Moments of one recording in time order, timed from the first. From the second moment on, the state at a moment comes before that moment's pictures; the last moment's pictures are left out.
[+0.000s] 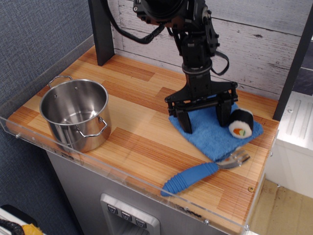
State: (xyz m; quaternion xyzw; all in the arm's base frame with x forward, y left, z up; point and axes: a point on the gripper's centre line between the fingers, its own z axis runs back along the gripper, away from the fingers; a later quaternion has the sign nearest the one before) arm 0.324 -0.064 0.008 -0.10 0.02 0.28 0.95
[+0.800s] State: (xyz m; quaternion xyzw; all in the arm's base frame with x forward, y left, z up) arm 0.320 -0.031 0.079 -0.17 -0.05 0.35 0.92
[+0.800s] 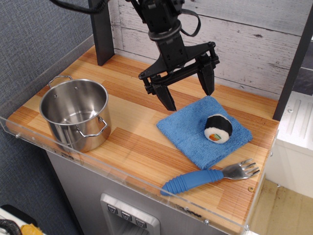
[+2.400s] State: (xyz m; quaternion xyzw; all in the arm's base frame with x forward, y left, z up) arm 0.313 -0.025 0.121 -0.21 -0.11 0.33 0.91
